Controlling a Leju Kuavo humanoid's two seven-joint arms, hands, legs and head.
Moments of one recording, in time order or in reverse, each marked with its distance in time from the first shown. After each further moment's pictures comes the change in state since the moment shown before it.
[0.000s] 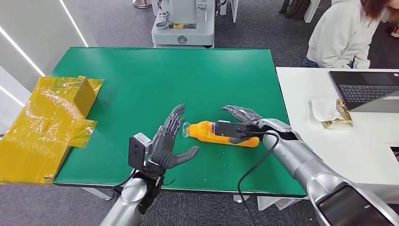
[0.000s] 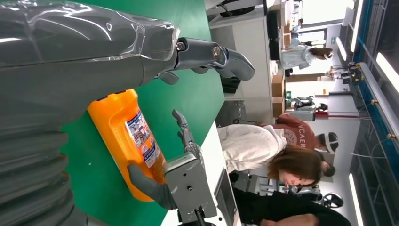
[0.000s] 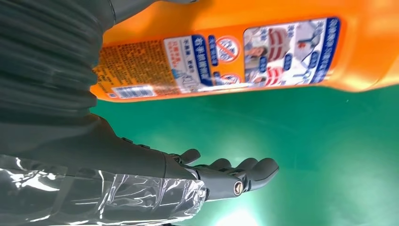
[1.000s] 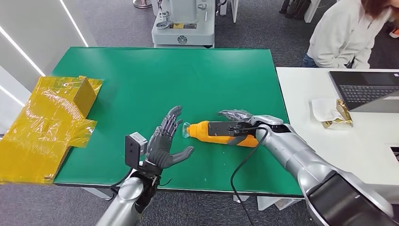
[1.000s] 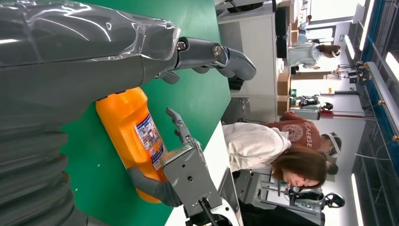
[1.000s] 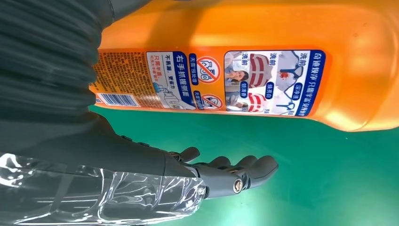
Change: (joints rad) left arm -0.009 0.021 0.017 0.035 0.053 -0.035 -0.017; right arm -0.095 0.068 0.093 0.144 -0.019 0.119 0.033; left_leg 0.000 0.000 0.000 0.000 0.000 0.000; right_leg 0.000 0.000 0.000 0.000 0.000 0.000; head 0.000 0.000
